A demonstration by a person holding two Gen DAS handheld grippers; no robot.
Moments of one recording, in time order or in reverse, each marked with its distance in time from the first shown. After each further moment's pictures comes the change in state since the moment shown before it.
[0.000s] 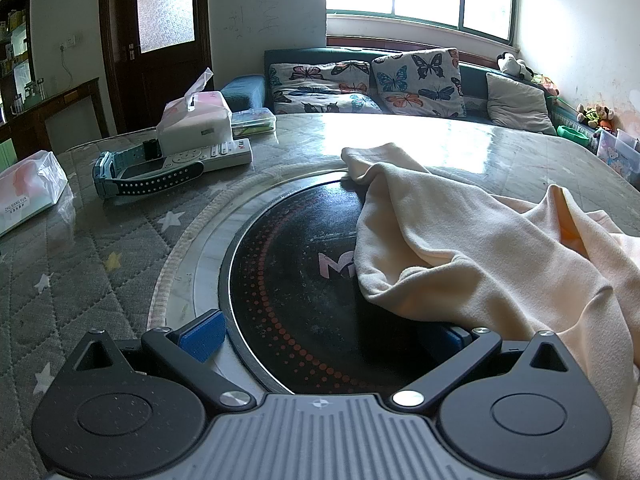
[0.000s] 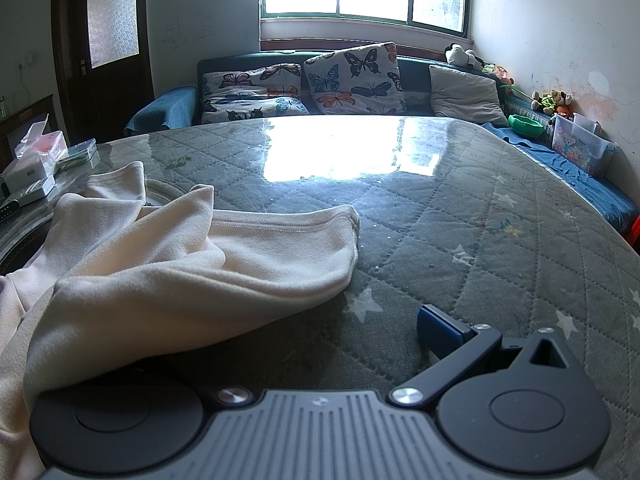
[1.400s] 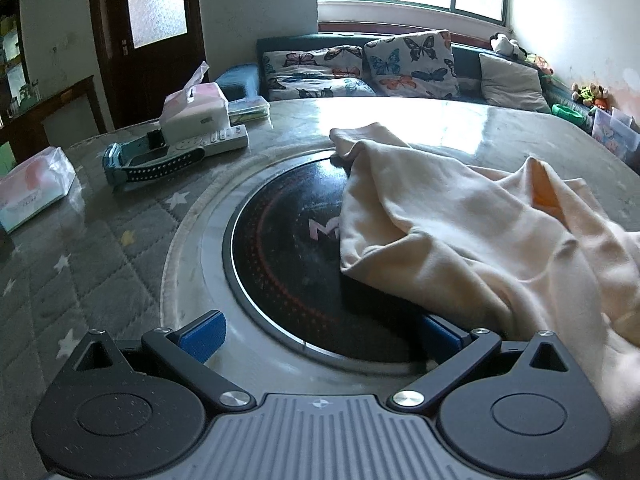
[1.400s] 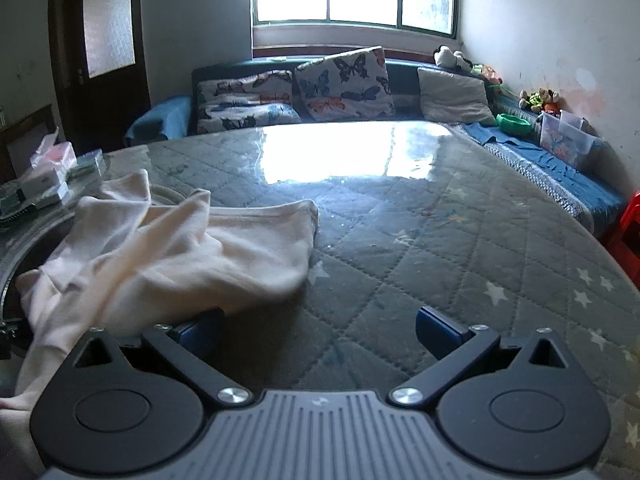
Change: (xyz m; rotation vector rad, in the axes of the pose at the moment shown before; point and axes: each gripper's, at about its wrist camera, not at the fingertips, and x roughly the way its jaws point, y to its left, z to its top) left arm -0.030 -0.007 -0.014 0.031 0.049 -0.004; right arm -0.065 -0.019 -0.016 0.025 -0.021 -0.004
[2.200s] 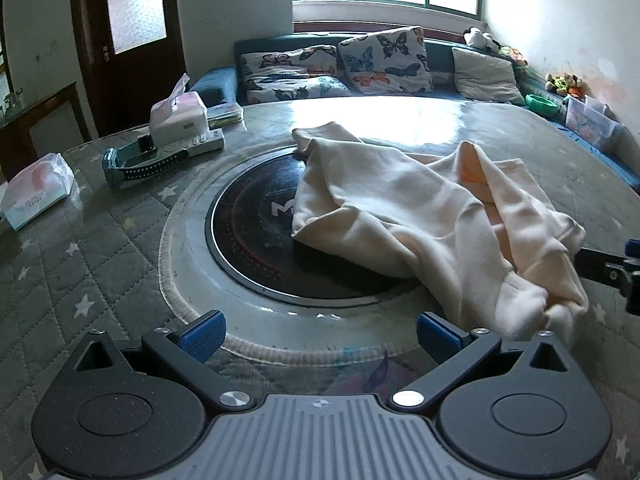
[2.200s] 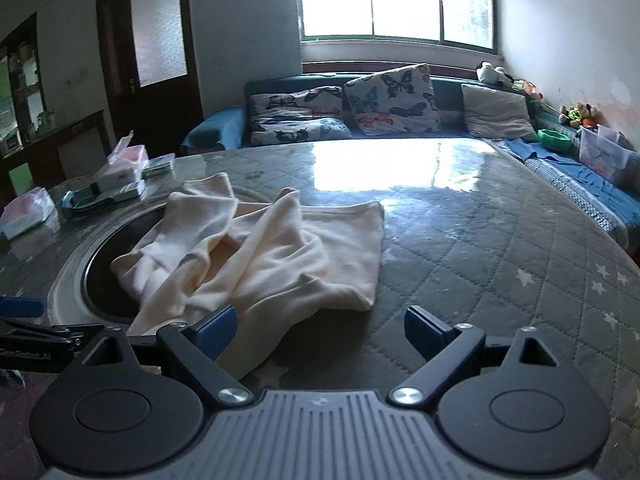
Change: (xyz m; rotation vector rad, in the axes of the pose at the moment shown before) left arm -0.054 -0.023 -0.019 0.055 0.013 -0.047; right arm -0.059 0.030 -0.020 -0.039 -0.034 0.148
